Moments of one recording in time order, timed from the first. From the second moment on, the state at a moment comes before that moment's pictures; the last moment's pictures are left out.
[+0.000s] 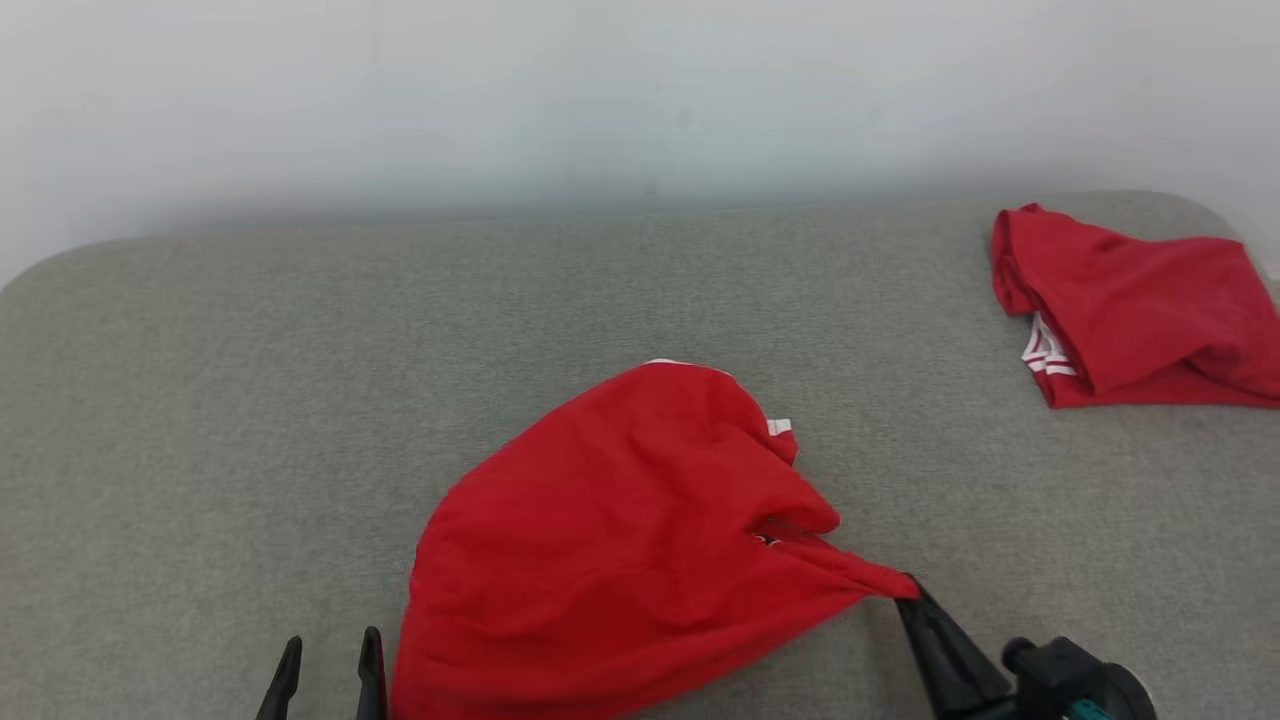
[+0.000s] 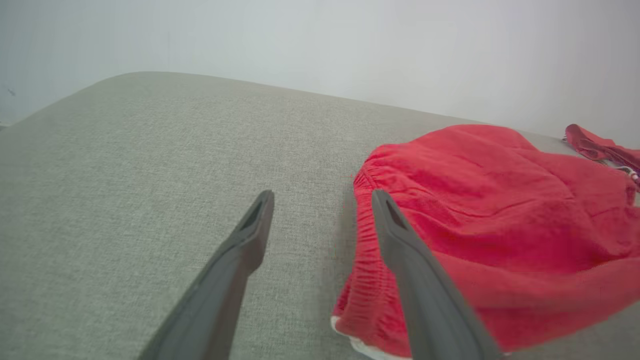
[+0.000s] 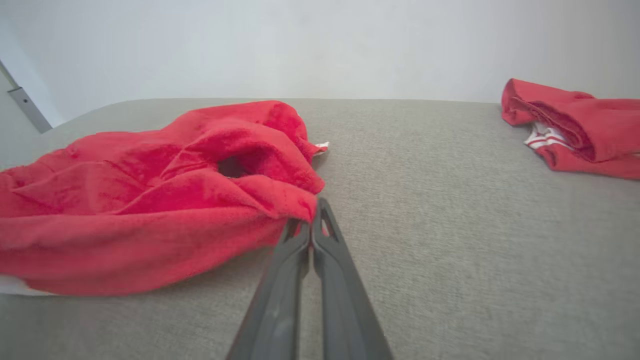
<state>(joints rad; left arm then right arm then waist) 0.07 0.05 0.01 0.22 -0.24 -0.12 -0.26 -0.03 -0.21 0.24 0.30 0.21 0.13 -0.26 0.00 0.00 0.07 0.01</state>
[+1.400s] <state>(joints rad) 0.02 0.05 -0.08 0.24 -0.28 -0.12 -0.26 -0.74 -0.16 0.33 0.92 0.20 0.13 -0.21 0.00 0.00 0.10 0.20</state>
